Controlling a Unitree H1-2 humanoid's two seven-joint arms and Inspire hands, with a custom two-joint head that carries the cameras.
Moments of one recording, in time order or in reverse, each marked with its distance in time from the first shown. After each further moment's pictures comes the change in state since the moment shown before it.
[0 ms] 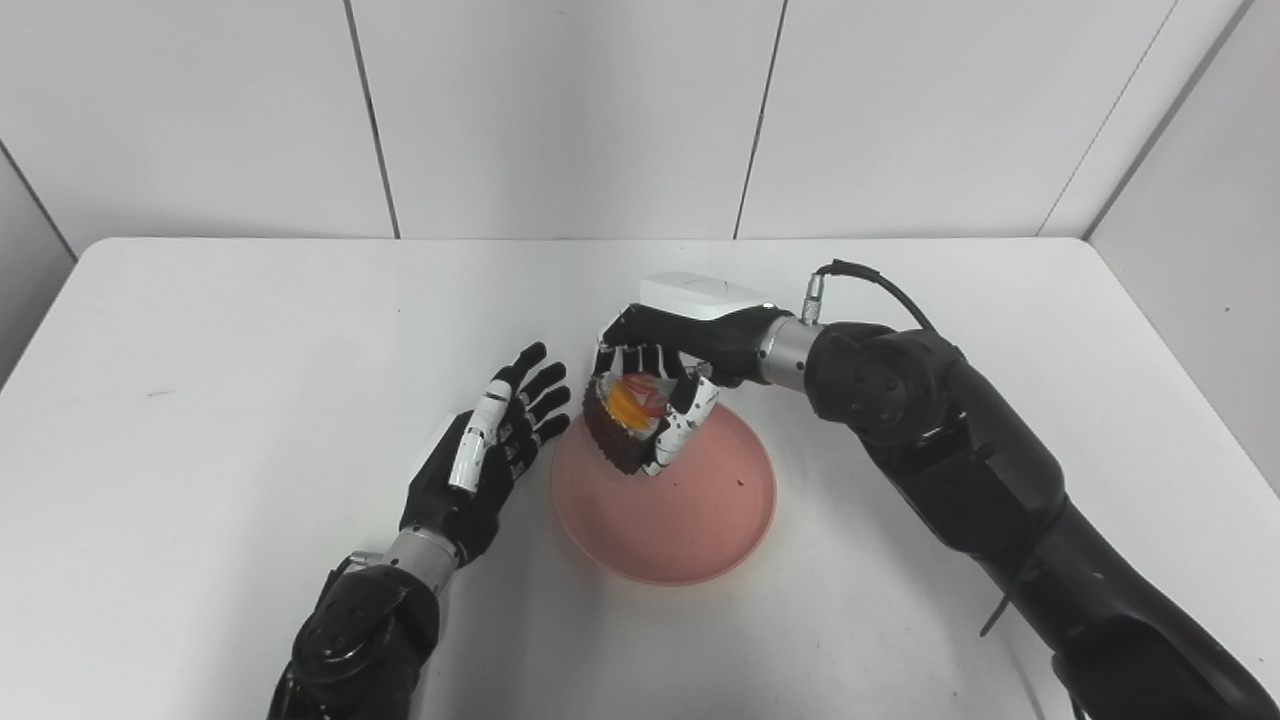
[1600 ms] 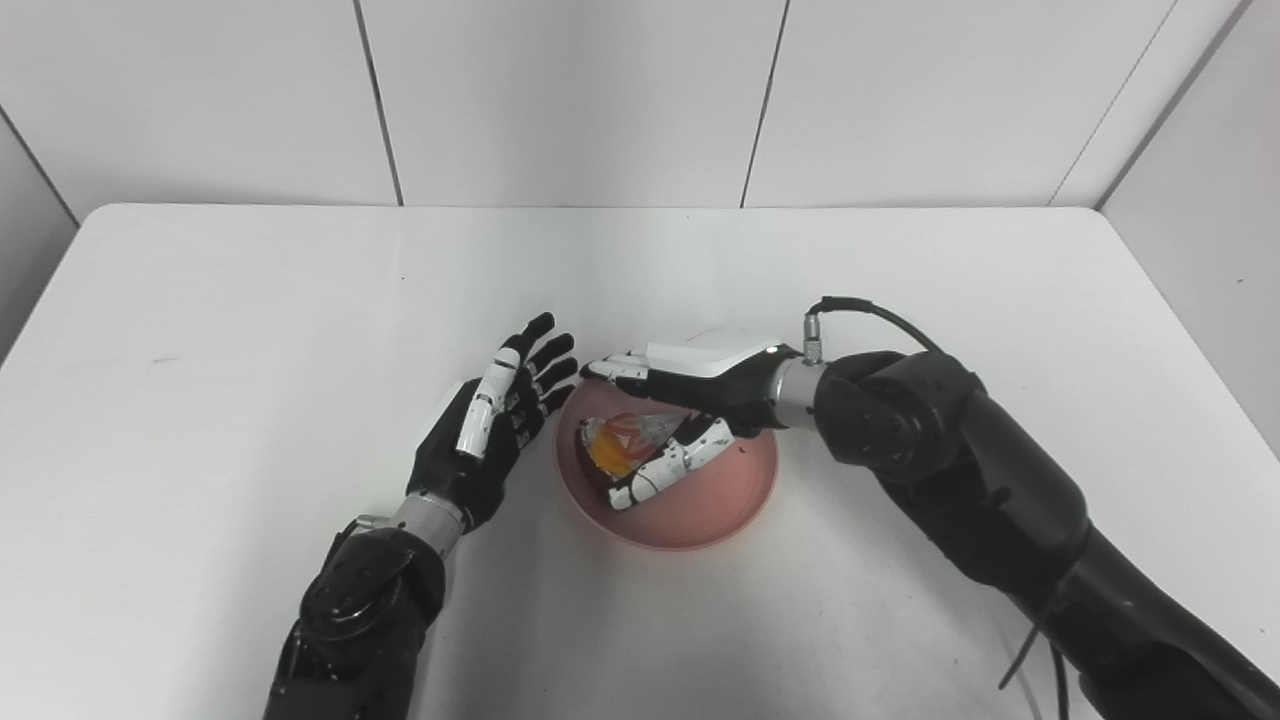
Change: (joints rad) left arm -0.004 0.002 0.000 -0.020 0.012 0.037 -0.001; right arm 0.083 -0.029 0.023 -0.180 -0.143 0.036 0.194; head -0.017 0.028
